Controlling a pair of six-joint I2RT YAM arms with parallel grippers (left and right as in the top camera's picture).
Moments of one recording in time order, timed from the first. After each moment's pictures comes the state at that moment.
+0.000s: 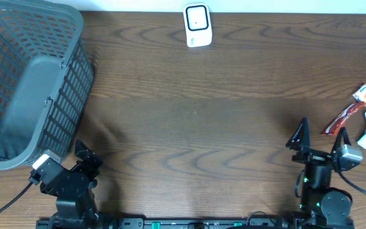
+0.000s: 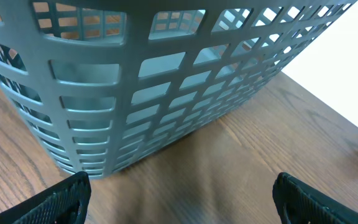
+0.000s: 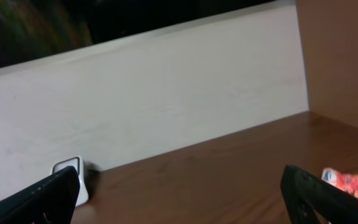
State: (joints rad) left arm -0.11 0.16 0.42 -0.74 -0.55 -0.65; right arm -0.04 0.03 0.10 0.09 0.15 0.25
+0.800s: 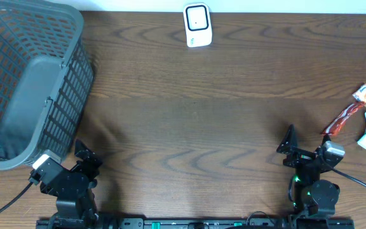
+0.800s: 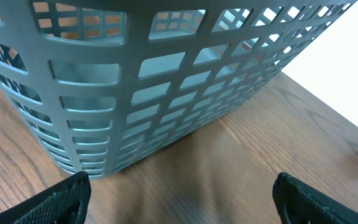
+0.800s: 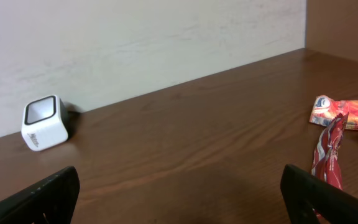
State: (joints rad) left arm -0.11 0.16 0.42 -0.74 -0.55 -0.65; right arm -0.04 0.01 0.01 -0.06 0.15 0.26
